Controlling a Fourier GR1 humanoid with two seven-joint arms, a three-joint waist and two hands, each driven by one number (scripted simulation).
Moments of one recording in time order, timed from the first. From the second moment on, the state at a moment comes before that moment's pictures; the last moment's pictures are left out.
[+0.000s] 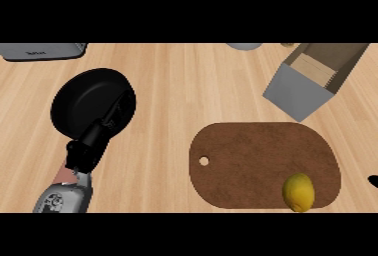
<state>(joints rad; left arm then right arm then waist) -0.15 0.13 -0.09 -1.56 -0.10 -0.13 0.08 -0.06 -0.92 -0.03 -1.60 0.42 0.15 -0.93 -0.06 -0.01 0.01</state>
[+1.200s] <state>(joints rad) -0.21 0.09 -0.13 -1.53 -0.13 -0.15 0.07 -0.33 -1.23 -0.17 -1.06 -0.03 0.34 -0.92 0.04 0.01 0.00</state>
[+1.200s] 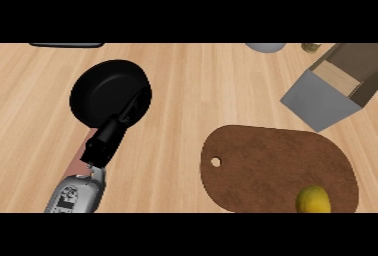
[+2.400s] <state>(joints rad) -0.22 0.09 -0.11 -1.55 -0.13 -0.17 0.10 -0.88 -0.82 0.13 -0.55 0.38 0.20 -0.89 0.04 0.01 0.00</state>
